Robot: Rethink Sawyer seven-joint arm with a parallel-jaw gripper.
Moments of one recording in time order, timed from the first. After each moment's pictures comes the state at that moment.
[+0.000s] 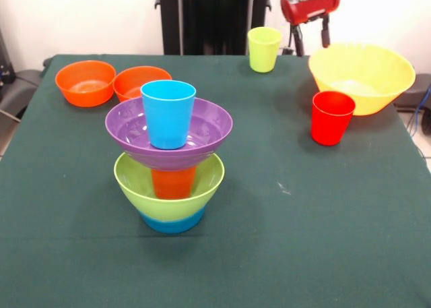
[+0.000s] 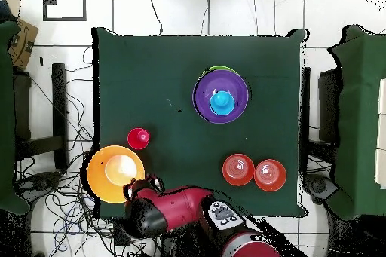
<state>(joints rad) -0.32 -0.72 0.32 2.31 -0.36 -0.12 1.72</state>
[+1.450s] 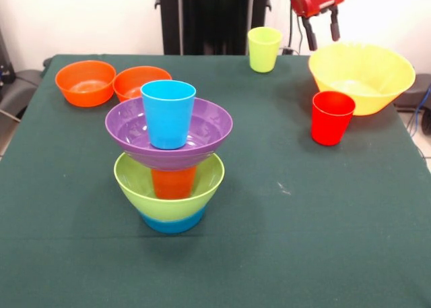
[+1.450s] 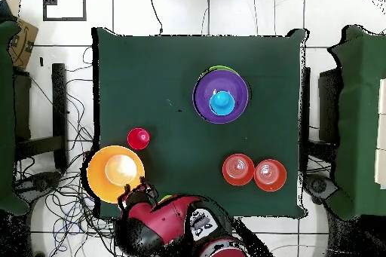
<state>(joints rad) -0.21 -0.72 0.23 2.32 -0.55 -0.28 1.77</state>
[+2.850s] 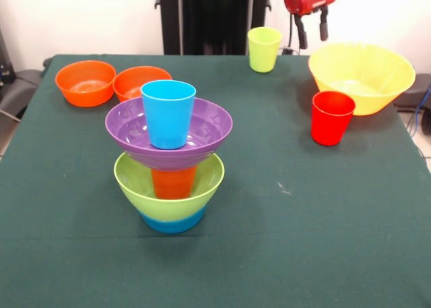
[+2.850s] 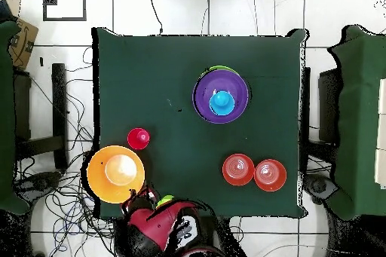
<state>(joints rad) -0.07 -0.72 0.08 2.28 -0.60 -0.29 1.77</state>
